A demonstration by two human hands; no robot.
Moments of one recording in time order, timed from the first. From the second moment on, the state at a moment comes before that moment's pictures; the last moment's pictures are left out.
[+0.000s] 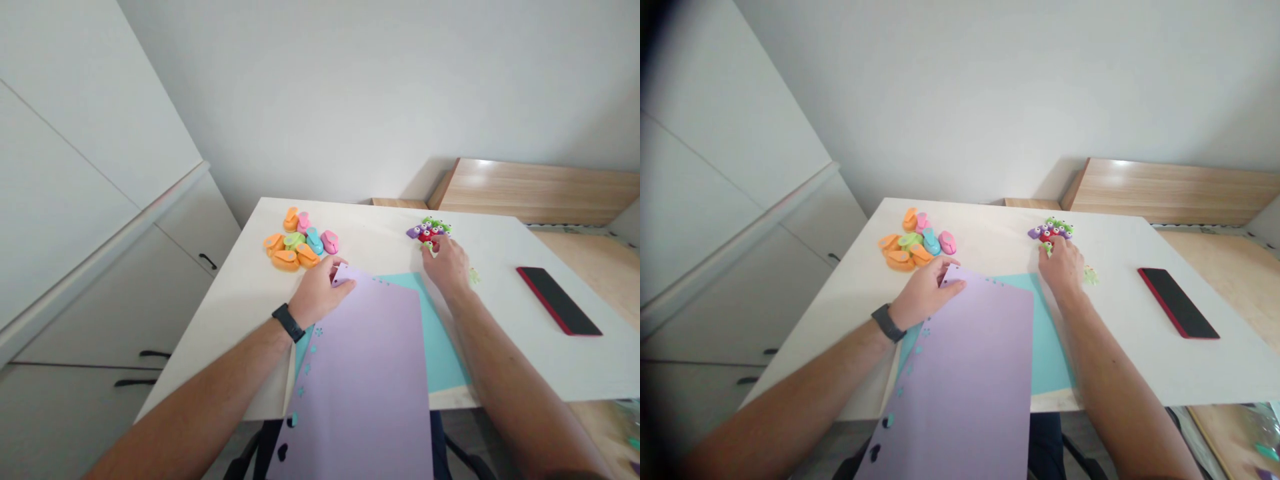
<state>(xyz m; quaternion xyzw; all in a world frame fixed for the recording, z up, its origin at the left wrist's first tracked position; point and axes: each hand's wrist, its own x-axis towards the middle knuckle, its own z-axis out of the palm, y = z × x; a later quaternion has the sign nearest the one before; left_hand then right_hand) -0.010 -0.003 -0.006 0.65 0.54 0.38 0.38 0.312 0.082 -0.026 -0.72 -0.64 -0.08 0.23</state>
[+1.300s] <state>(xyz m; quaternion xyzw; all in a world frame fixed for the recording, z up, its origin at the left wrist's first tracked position) -0.017 -0.004 0.002 0.70 0.55 0.29 0.34 0.205 0.077 0.033 -0.44 -0.57 0.57 0.39</state>
